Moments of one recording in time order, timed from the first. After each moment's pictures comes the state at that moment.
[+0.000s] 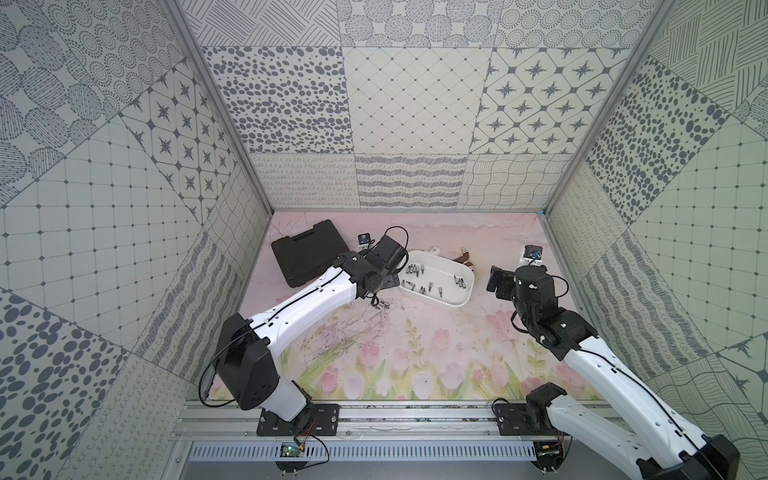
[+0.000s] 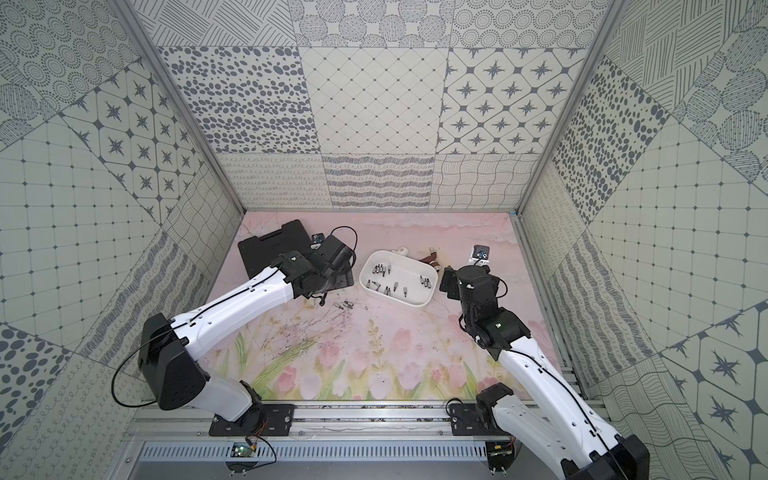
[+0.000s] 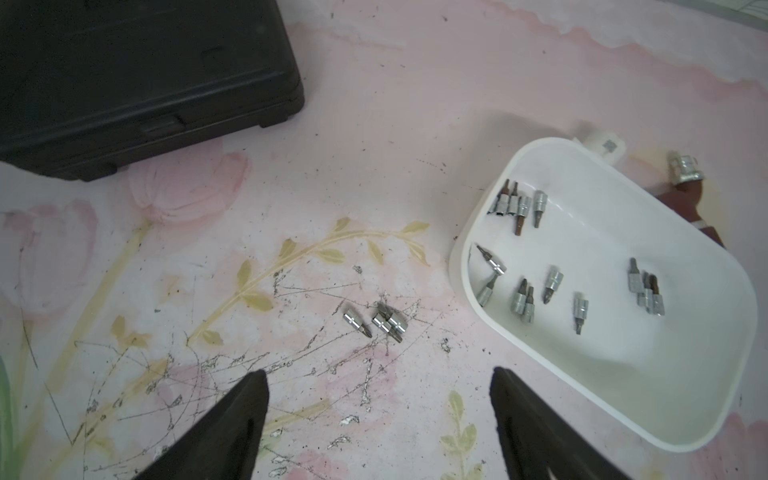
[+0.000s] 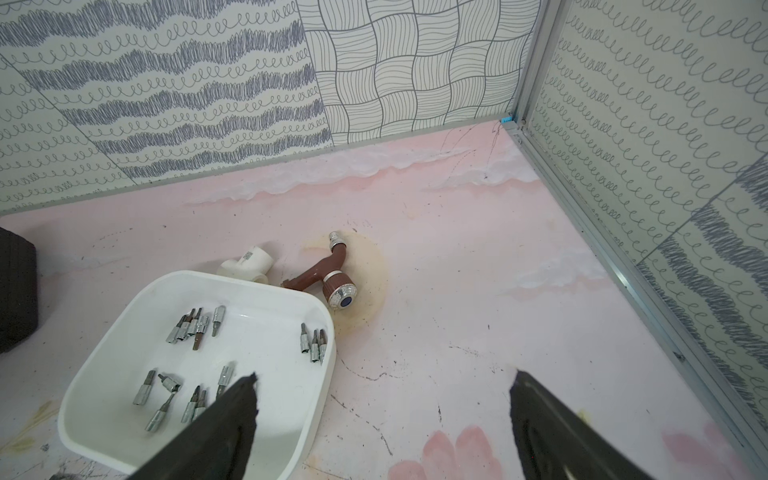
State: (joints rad) left arm -0.67 1.56 1.38 -0.95 -0.42 -0.91; right arm 0.44 0.88 0.75 -0.38 0.50 0.37
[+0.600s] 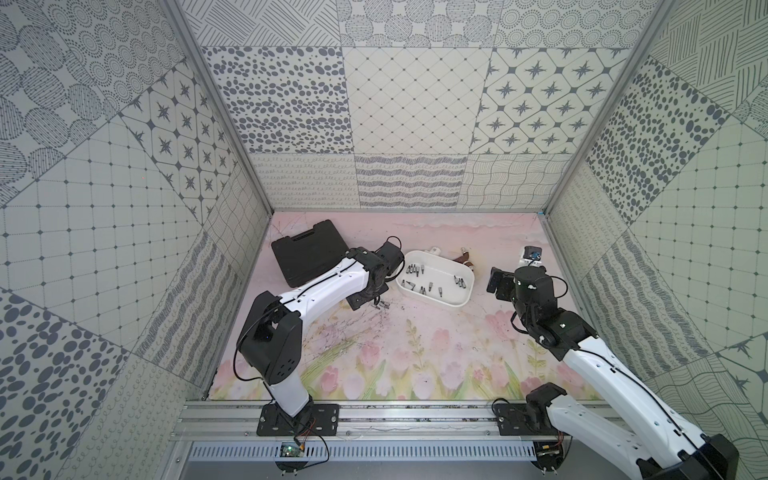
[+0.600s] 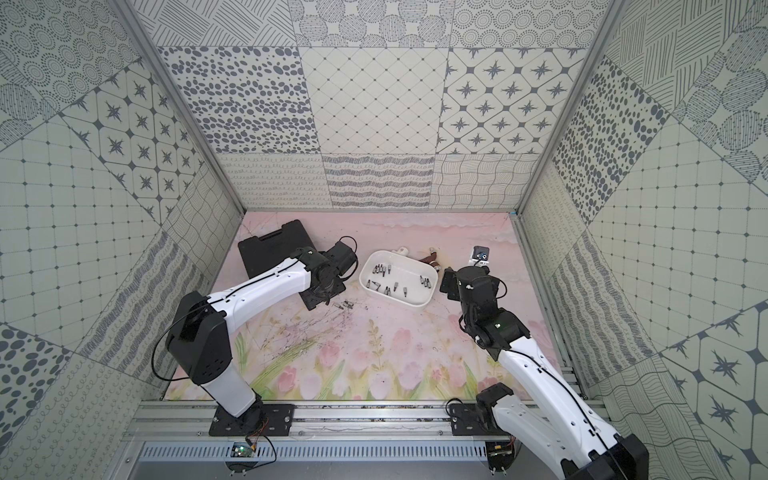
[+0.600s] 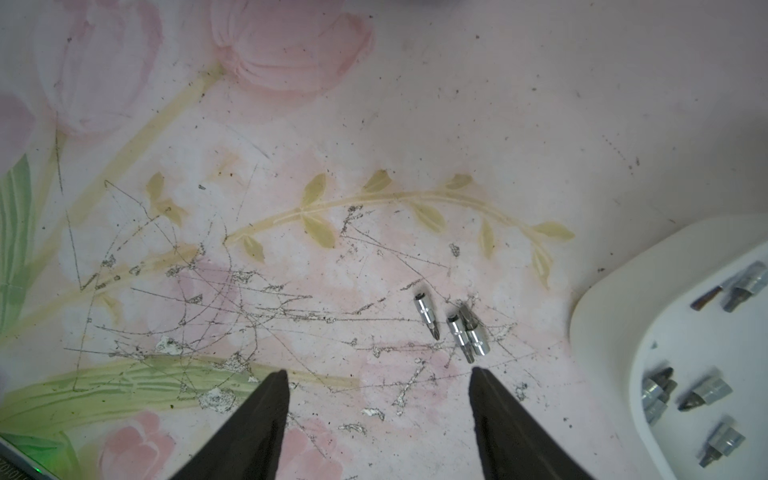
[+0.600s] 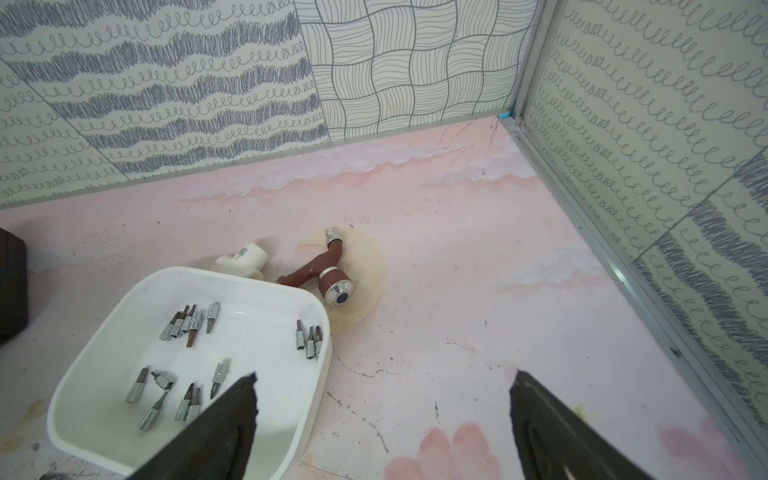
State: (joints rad) left arm -0.61 1.73 1.38 -1.10 -0.37 -1.25; right arm 0.44 0.88 0.74 -0.38 0.51 0.37
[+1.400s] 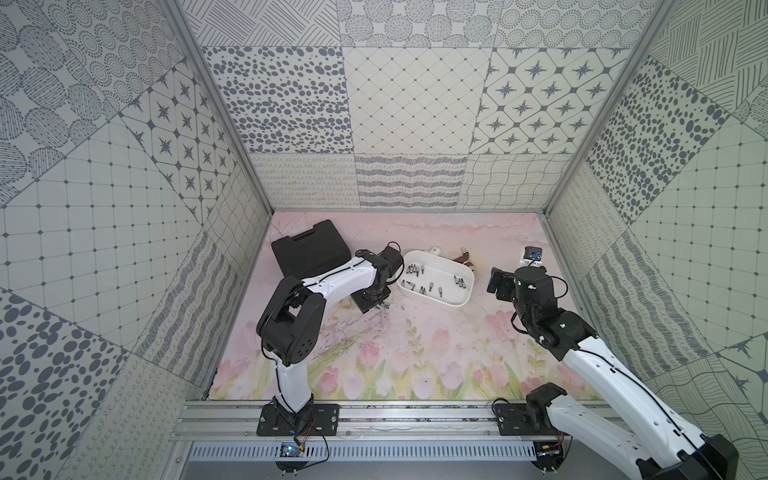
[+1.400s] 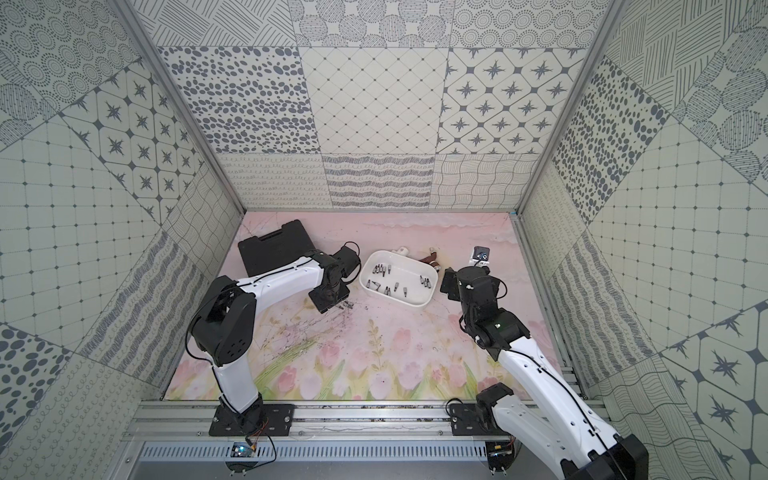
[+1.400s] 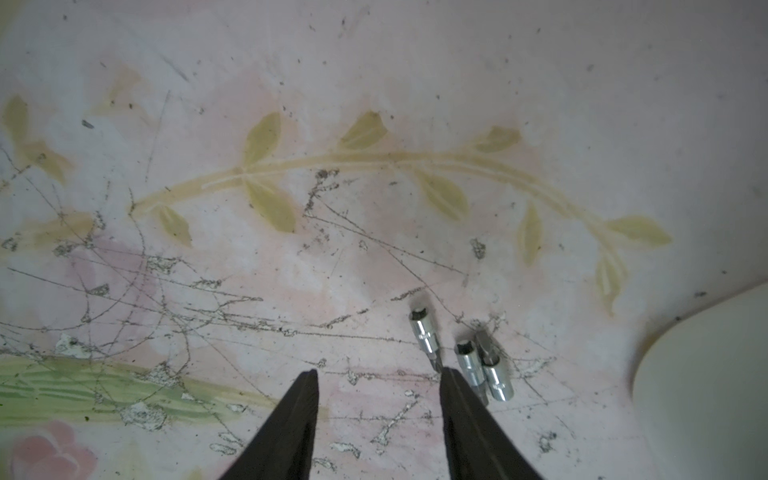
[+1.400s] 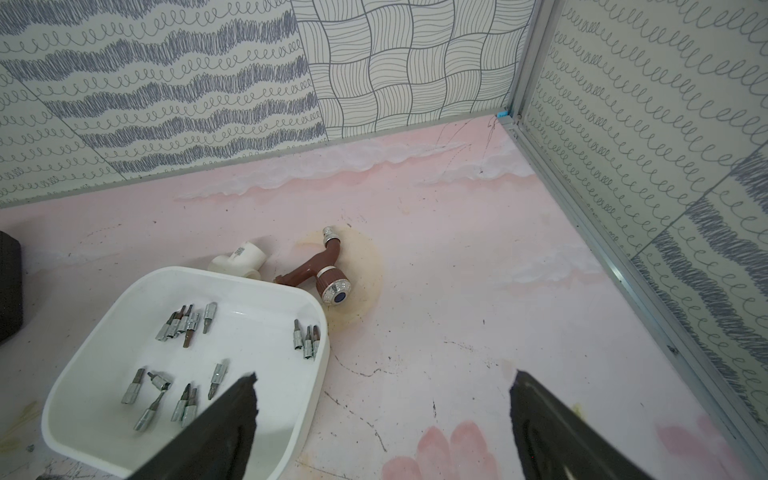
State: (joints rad) left arm -0.57 1.88 1.37 -1.00 -0.22 -1.26; right arm 0.44 0.88 0.74 -0.38 0.51 0.37
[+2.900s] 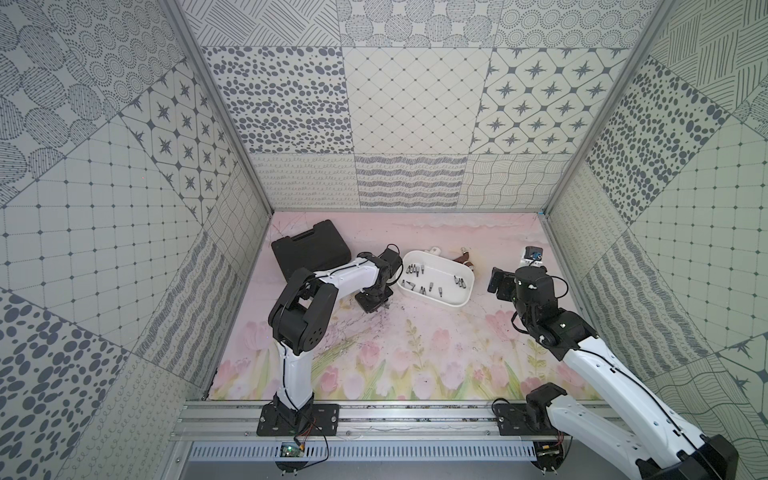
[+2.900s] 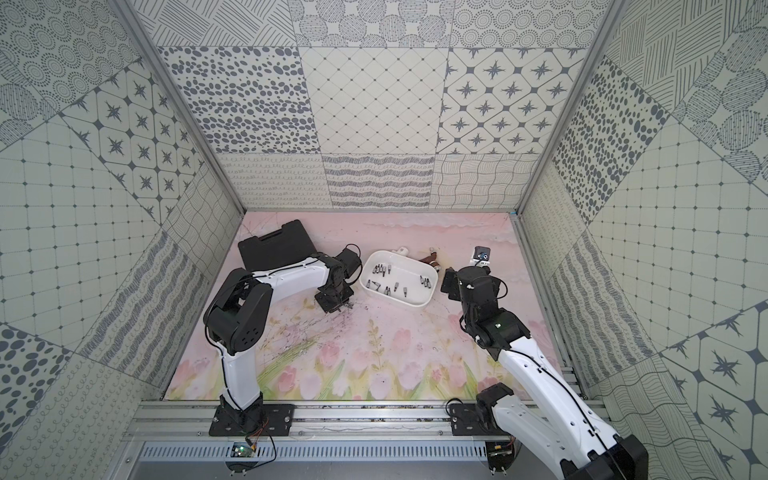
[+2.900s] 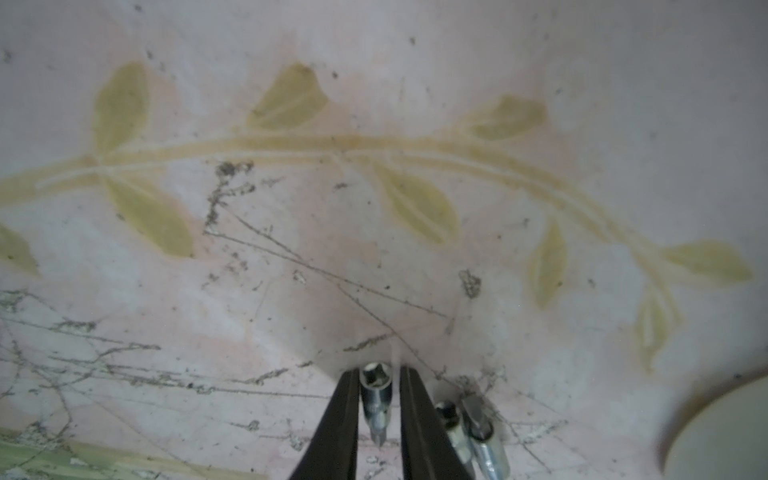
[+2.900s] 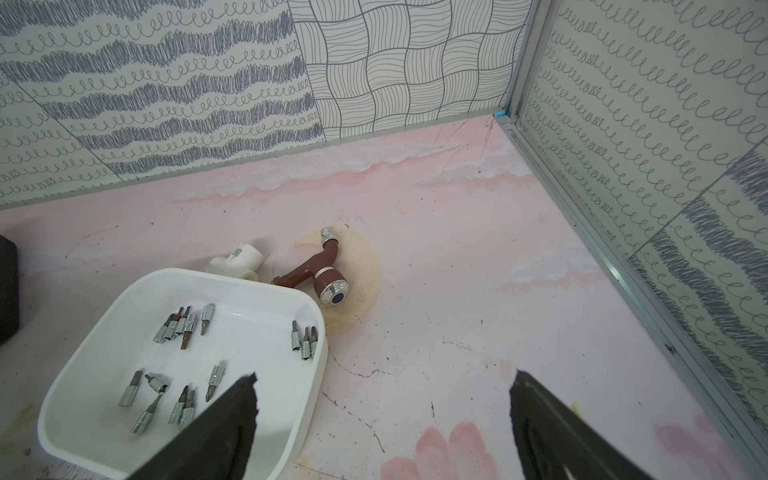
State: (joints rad) left arm -0.54 1.98 1.35 -0.89 -0.13 -1.25; right arm 0.43 0.88 0.74 -0.38 0.51 0.37
